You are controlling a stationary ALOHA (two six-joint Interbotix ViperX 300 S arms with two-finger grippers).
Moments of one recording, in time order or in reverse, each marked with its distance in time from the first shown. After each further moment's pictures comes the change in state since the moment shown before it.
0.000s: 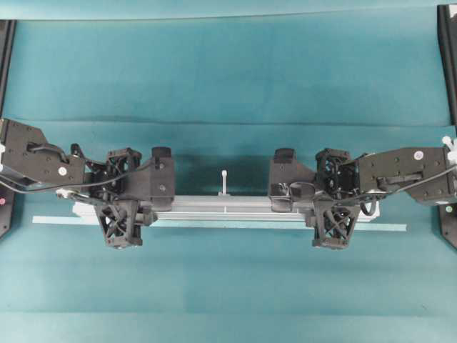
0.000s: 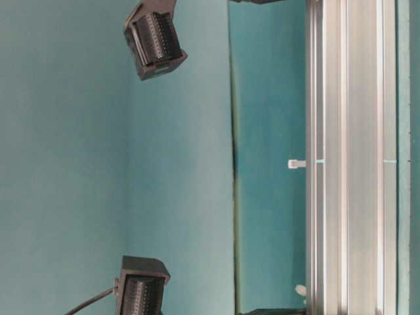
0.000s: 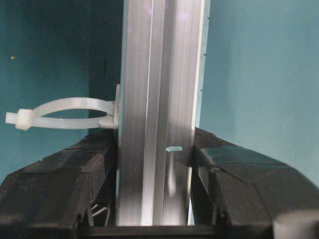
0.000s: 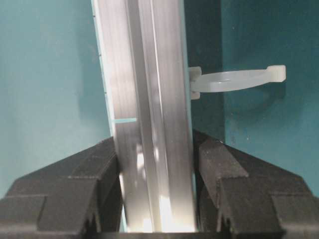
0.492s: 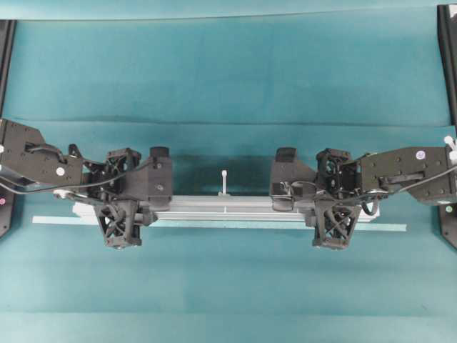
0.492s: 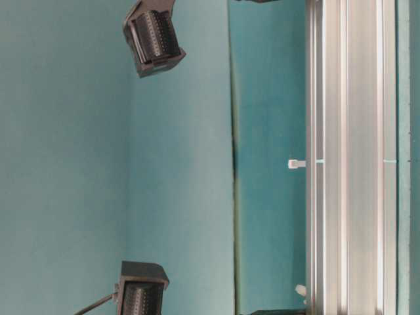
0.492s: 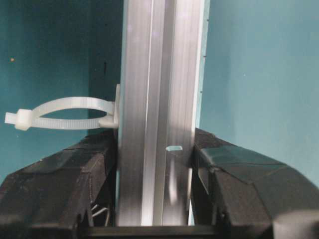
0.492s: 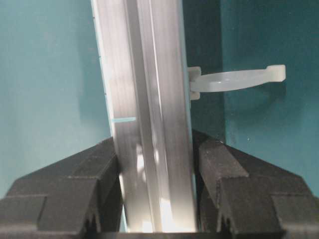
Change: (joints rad) left arm 0.003 -0.002 0.023 0.000 -0.043 0.002; right arm -0.002 -0.003 0.011 0.012 -0.026 0.017
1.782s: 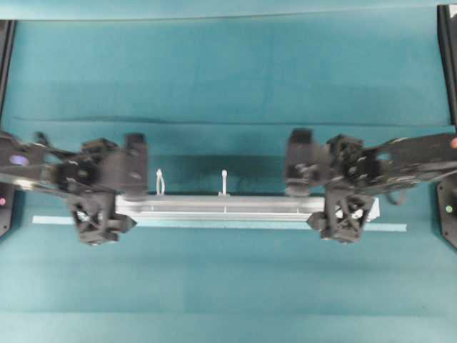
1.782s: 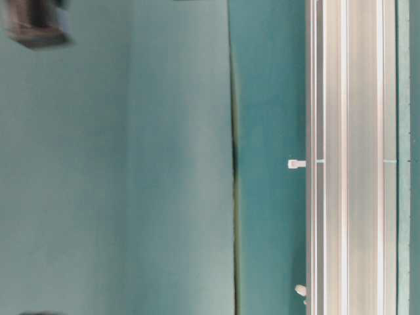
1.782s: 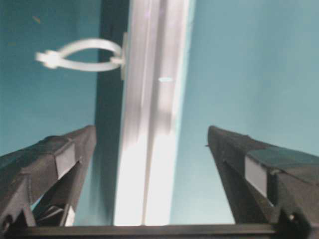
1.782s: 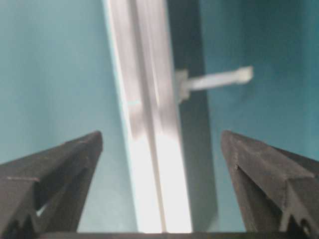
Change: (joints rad) left arm -0.006 -0.322 0.021 0.000 0.173 -0.040; right arm -0.014 -0.264 -0.017 -0.008 0.072 0.025
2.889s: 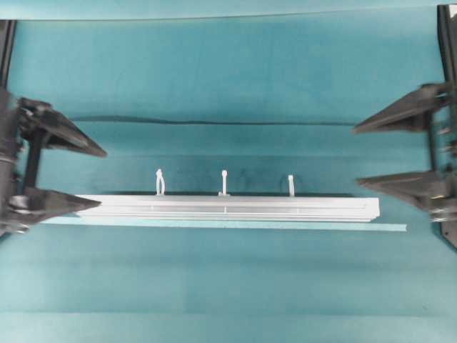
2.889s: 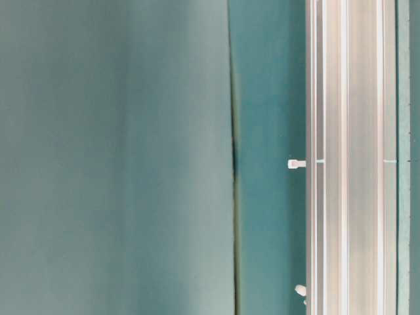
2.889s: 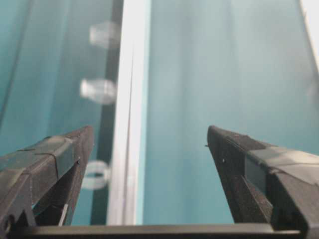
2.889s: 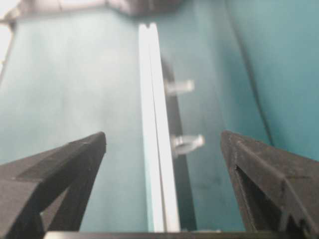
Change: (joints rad) left arm -0.026 -0.506 0.041 0.000 -0.155 -0.005; right arm -0.012 -0.658 0.181 -0.012 -0.344 0.000
